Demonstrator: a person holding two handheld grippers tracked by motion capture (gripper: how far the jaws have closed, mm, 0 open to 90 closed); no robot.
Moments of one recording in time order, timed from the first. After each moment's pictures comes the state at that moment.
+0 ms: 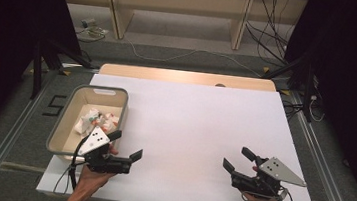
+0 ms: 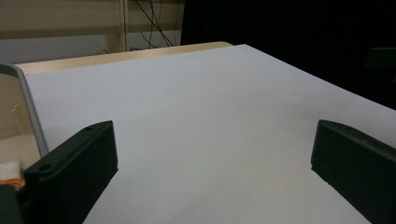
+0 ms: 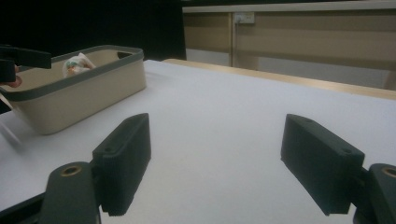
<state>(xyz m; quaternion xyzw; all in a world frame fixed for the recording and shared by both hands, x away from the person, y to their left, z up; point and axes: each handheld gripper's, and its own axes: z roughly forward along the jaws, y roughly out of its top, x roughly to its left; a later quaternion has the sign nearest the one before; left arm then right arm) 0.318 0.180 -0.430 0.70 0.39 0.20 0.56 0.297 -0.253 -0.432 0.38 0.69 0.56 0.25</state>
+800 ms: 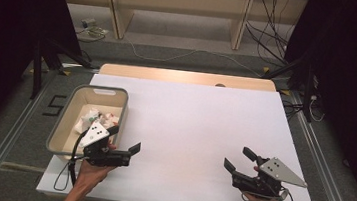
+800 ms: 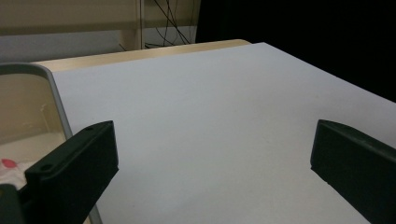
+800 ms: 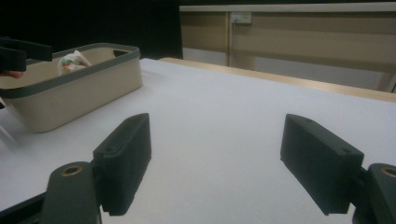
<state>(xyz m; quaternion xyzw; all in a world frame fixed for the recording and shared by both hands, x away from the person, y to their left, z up) 0.332 0.182 -0.423 0.70 0.41 0.22 0.54 0.296 -0.255 -0.431 0.38 0.70 0.55 0.26</state>
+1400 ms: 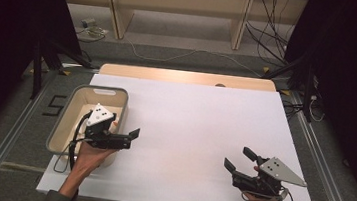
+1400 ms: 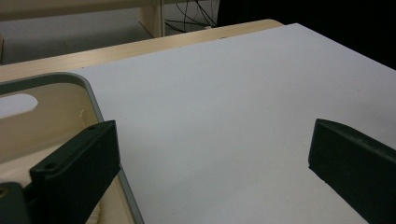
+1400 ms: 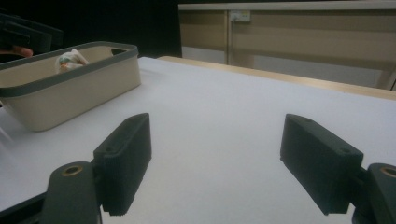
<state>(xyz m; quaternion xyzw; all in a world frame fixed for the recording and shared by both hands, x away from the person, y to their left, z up) 0.367 0.186 -0.397 0.72 0.45 0.22 0.48 0.298 -0.255 -0.433 0.38 0.70 0.55 0.26</state>
